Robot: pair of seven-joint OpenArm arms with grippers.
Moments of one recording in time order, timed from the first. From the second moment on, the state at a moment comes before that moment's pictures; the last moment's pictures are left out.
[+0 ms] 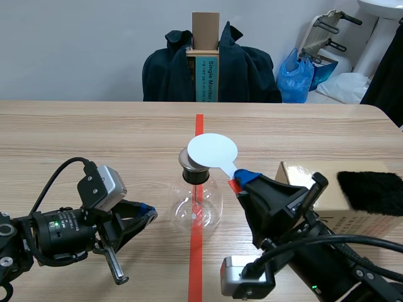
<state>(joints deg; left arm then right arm) 4.2 -25.6 21.4 69.2 7.4 -33.4 -22.8 -22.8 10.2 -6.9 81.3 -77.7 -36.8 40.2</state>
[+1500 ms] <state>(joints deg) 4.2 -25.6 21.4 69.2 7.4 -33.4 -22.8 -22.8 10.2 -6.9 81.3 -77.7 -36.9 45.1</state>
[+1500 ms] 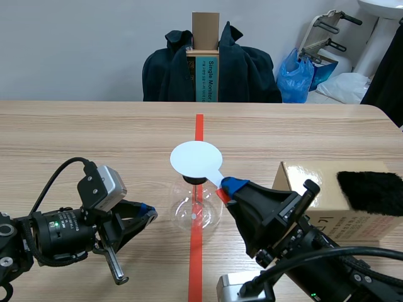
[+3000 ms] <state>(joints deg) 4.2 -25.6 21.4 69.2 7.4 -33.4 -22.8 -22.8 10.1 -6.9 81.3 -77.6 -36.8 26.2</state>
